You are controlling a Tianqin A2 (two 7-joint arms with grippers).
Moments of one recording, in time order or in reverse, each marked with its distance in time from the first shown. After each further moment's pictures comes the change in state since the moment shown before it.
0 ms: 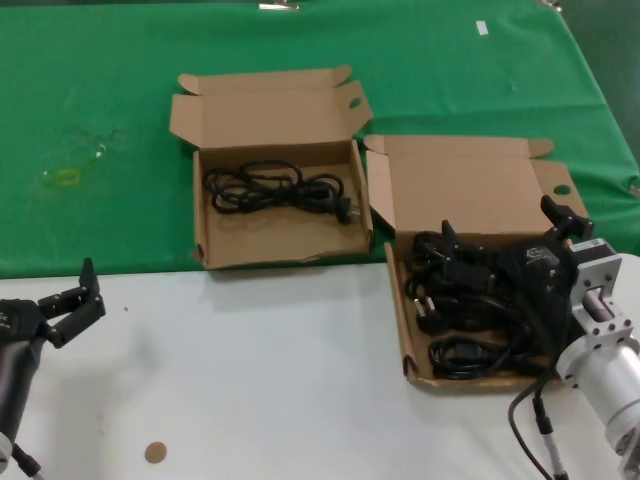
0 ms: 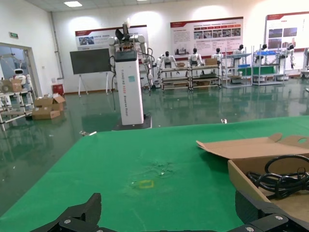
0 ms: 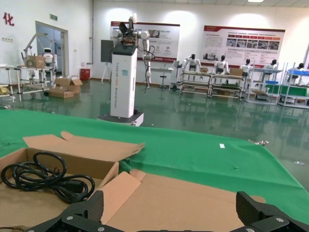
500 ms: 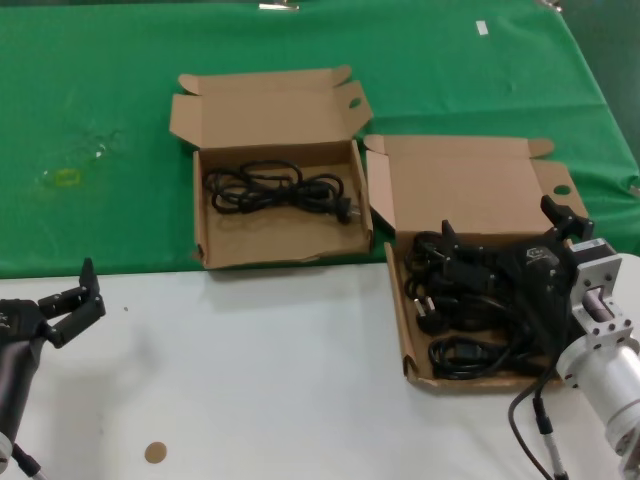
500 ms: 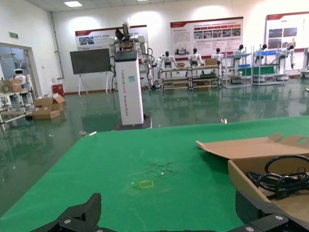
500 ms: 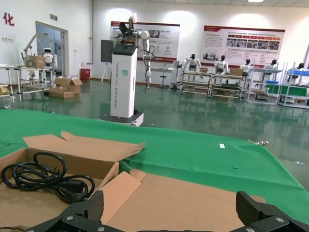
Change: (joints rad) left arm 0.000 0.000 0.000 0.000 0.000 0.000 0.000; right arm 0.000 0.000 0.000 0.000 0.000 0.000 0.000
